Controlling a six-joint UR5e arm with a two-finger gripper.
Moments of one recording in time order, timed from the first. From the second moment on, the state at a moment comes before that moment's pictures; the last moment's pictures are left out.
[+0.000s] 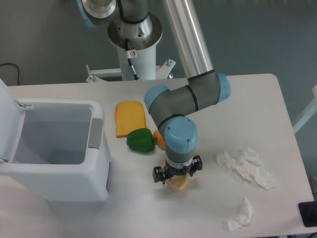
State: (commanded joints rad) arm 2.42 -2.18 -1.54 -0.94 1.57 0.13
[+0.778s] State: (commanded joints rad) arm 2.42 -2.19 -1.54 -0.93 1.63 0.12
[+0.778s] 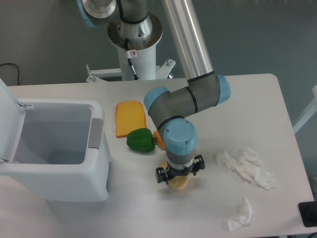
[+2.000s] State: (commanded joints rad) arm 2.39 -2.20 -1.52 -0.93 1.61 0.06
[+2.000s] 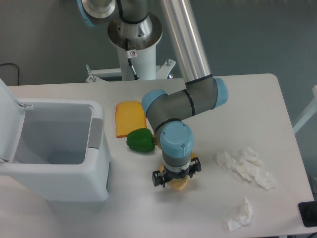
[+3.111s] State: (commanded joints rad) arm 2.36 -2.21 -1.52 -0.93 1.62 0.05
